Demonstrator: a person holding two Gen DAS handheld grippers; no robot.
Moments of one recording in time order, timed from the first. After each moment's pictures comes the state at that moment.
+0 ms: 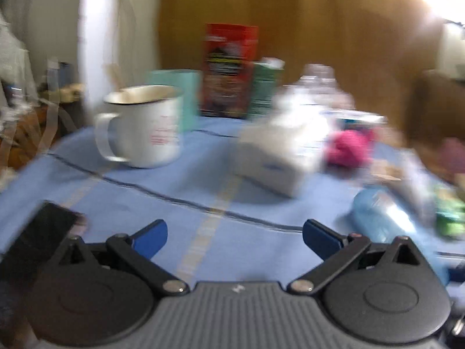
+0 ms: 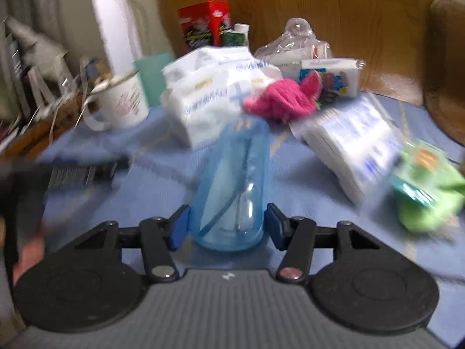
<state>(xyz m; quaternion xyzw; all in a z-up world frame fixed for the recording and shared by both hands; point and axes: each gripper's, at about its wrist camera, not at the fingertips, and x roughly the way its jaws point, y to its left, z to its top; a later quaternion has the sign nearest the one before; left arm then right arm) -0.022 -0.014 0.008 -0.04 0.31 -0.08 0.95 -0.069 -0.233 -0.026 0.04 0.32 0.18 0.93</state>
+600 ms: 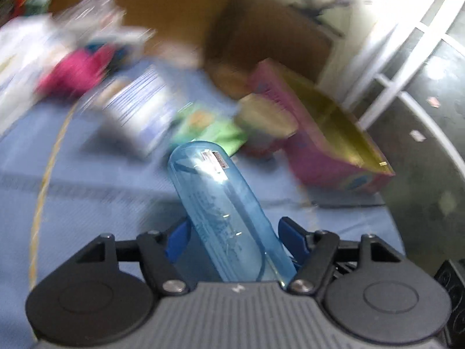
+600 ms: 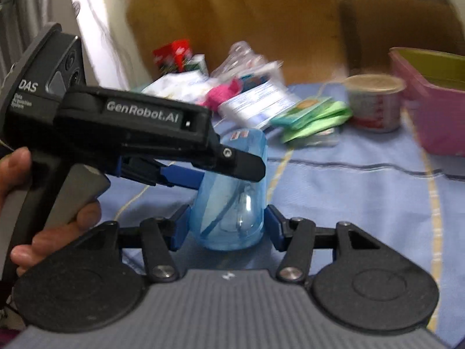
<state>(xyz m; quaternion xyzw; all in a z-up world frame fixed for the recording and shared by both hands) -0.063 -0.187 0.032 -0.07 0.42 -0.39 0.82 -0.157 -0.309 -0.031 0.11 0.27 0.10 0.95</state>
